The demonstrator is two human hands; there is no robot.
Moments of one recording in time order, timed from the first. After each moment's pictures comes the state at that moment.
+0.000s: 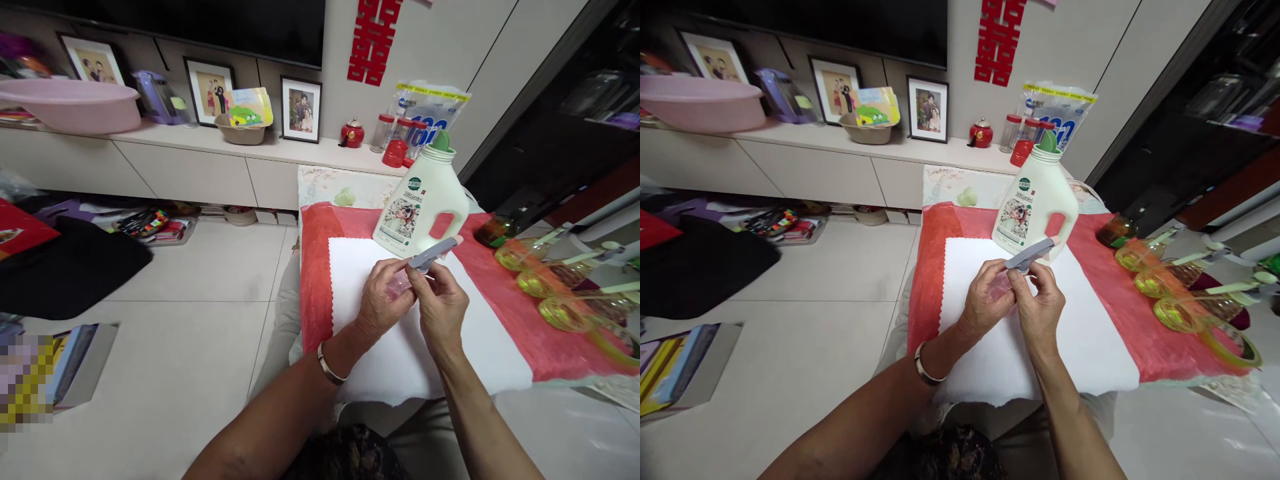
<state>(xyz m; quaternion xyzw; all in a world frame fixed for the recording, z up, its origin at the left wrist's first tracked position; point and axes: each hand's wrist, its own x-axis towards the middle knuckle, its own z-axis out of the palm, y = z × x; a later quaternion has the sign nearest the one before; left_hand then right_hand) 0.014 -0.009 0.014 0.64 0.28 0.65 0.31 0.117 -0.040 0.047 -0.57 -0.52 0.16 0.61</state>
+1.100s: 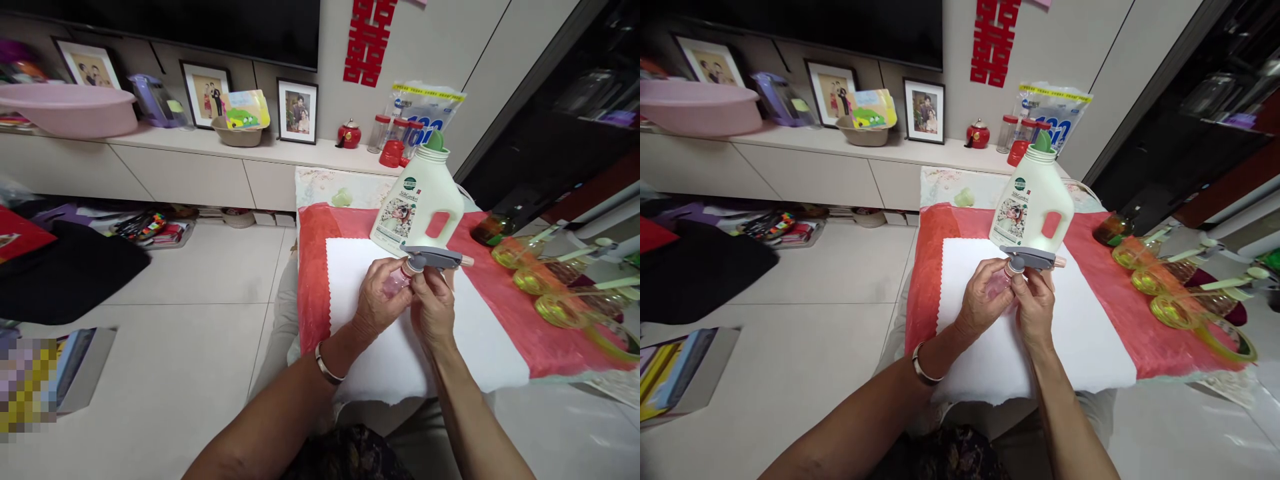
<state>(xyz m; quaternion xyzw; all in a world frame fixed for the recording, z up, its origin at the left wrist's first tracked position) 0.010 -0.011 0.018 0.64 0.28 0.64 0.31 0.113 -0.034 0.036 -0.45 -0.44 0.32 0.71</state>
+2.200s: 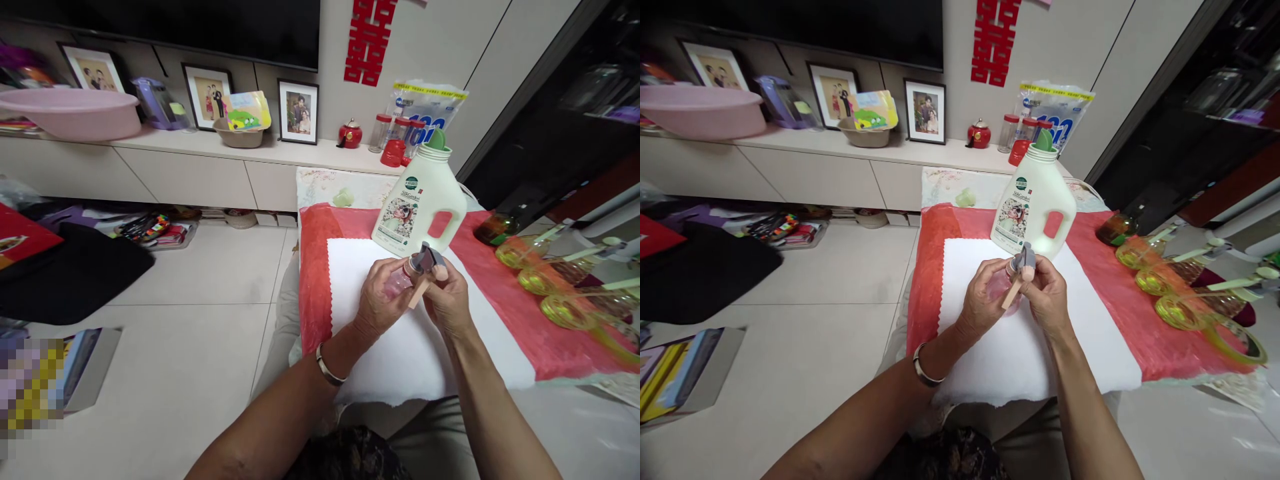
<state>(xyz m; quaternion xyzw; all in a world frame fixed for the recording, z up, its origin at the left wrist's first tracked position) 0.011 -0.012 0.015 0.64 0.29 0.64 0.33 0.142 -0.025 0.051 -0.45 -0.51 0.38 0.62</state>
